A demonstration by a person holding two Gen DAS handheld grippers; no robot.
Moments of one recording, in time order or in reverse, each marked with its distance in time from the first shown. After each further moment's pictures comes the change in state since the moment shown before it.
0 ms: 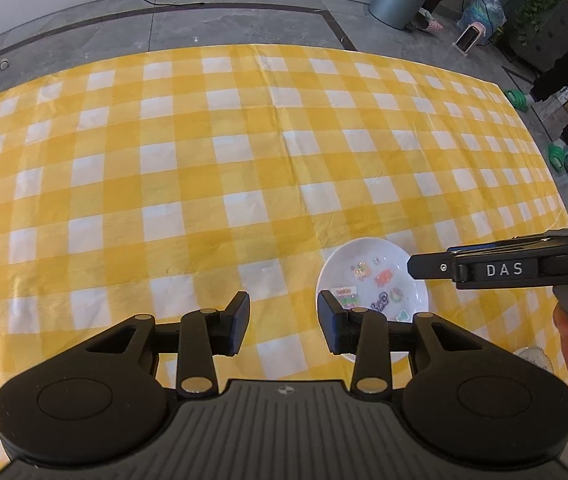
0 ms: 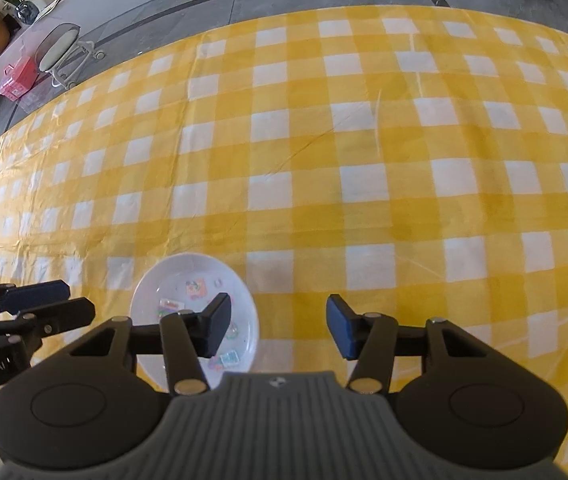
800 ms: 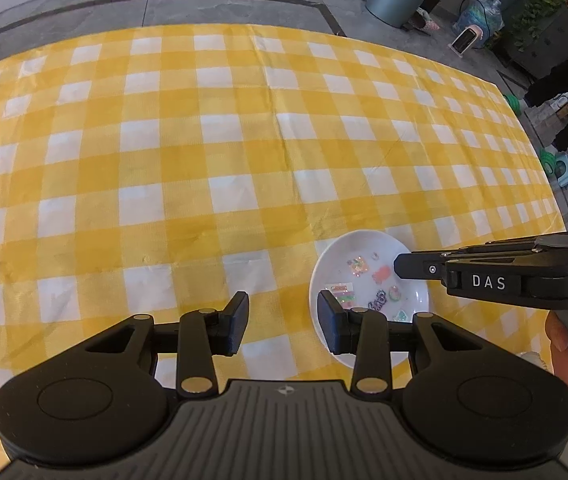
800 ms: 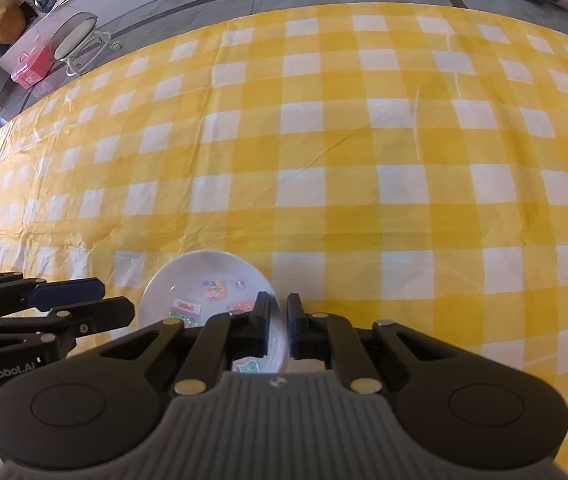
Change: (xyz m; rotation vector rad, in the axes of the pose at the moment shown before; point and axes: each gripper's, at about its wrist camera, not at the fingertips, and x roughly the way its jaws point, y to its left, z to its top) left arm 0.017 0.005 -0.004 -0.031 0.019 -0.047; right arm 0.012 0.013 -0.004 -0.064 -0.007 0.024
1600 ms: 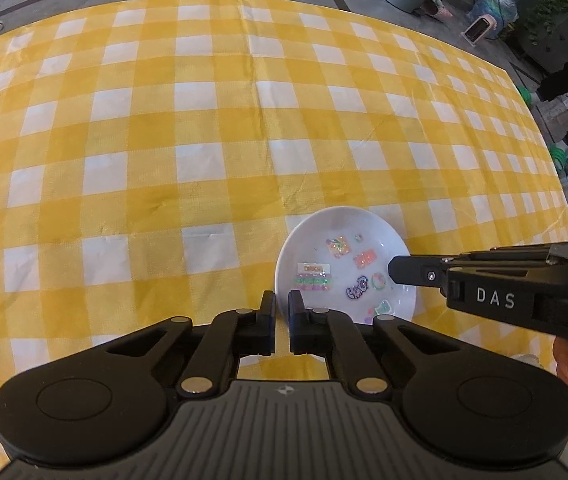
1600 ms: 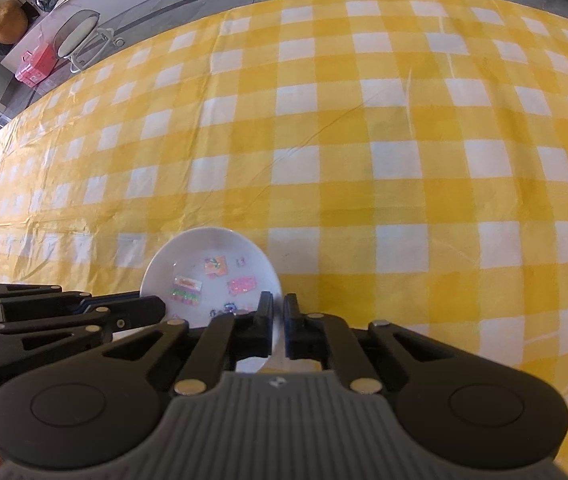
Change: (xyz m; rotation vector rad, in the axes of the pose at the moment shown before) left arm 0.016 -0.022 -0.006 -0.040 0.051 0.035; right arm -0.005 -0.009 -0.009 0.013 0.023 0.023
